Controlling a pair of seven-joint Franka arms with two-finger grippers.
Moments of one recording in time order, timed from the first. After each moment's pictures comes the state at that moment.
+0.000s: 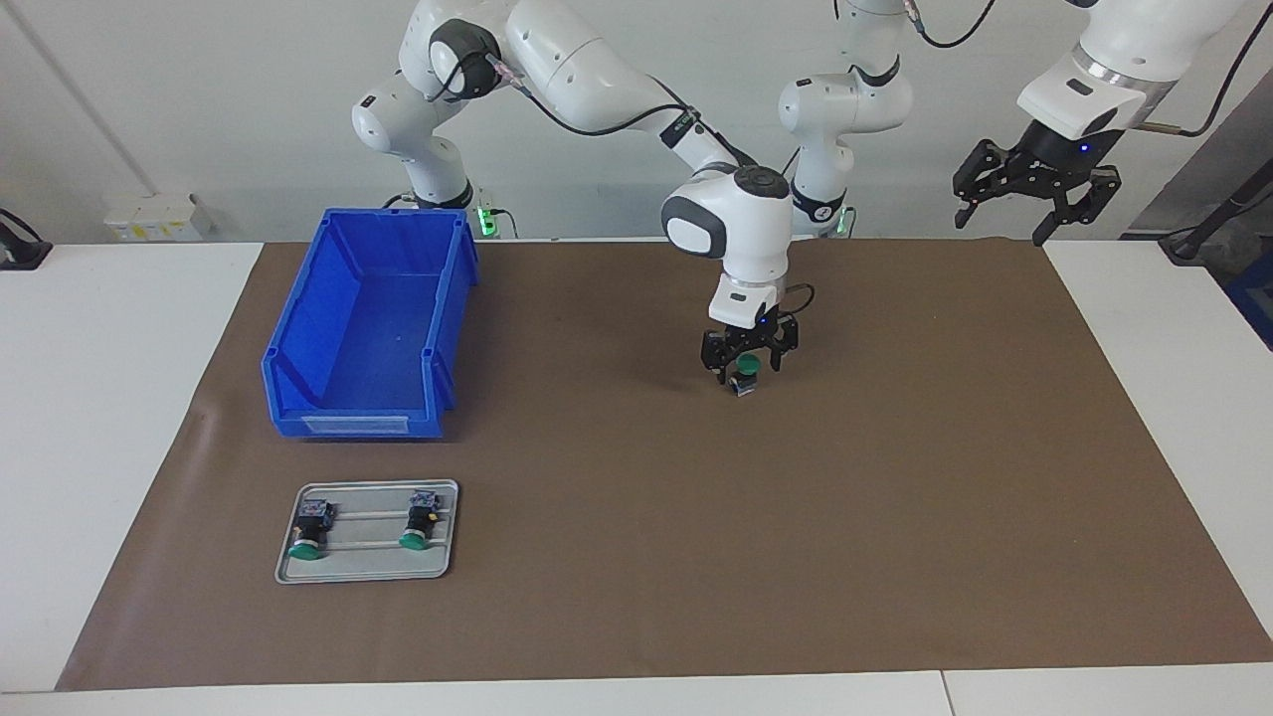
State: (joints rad) left arm 0.00 -0.01 -0.05 -1.44 -0.04 1.42 0.26; right arm 0.92 0.65 -0.08 -1.43 -0.08 2.27 0.69
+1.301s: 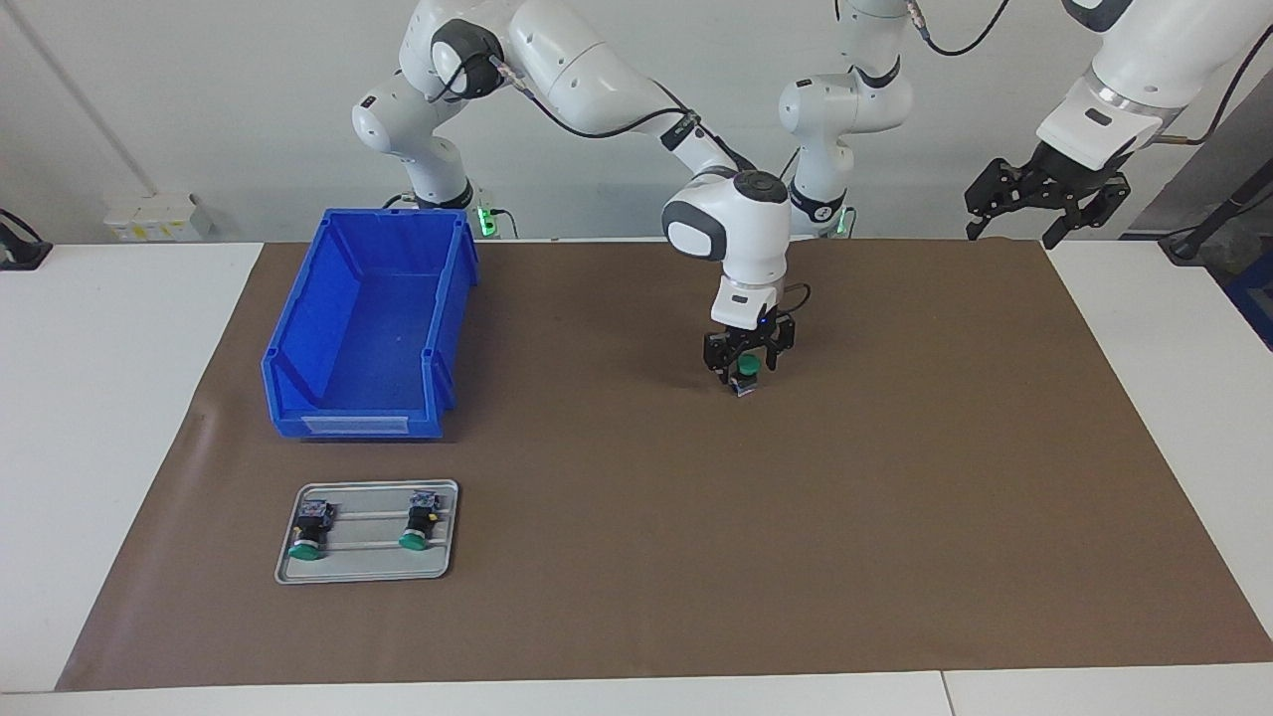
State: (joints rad) left arm 0.02 0.01 -0.03 -1.44 -0.02 1.40 0.17; right arm 0.92 0.65 -0.08 -1.45 -0.08 2.30 0.65
